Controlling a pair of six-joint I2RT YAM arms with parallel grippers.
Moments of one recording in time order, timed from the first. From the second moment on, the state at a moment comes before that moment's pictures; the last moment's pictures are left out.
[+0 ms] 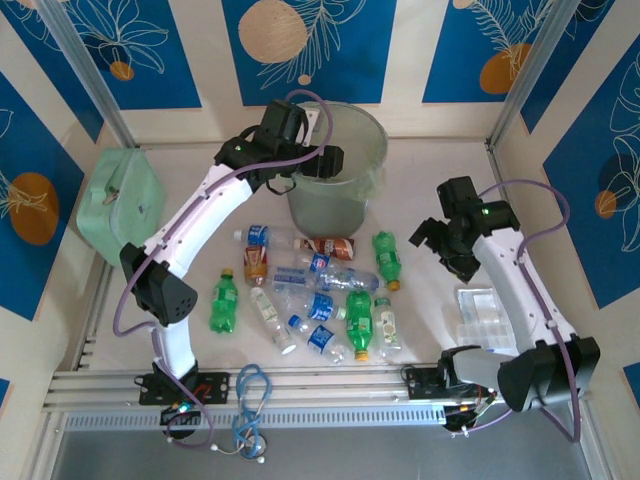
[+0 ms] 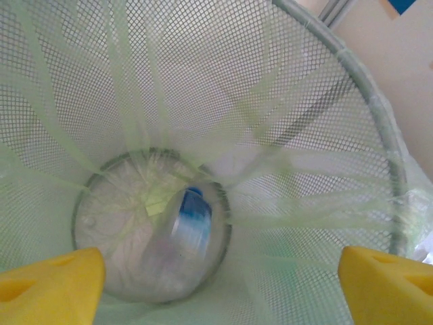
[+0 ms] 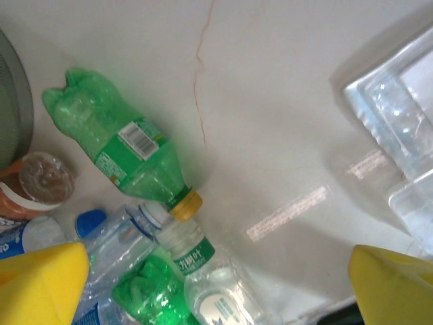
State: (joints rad) left arm -0.63 1.87 2.05 -0.83 0.06 -0.31; right arm 0.18 1.19 1.19 -1.29 0.05 0.86
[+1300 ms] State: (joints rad) left arm -0.63 1.04 1.19 -0.38 0.24 -0.48; right arm 0.24 1.84 1.27 -0.94 -0.16 0.54
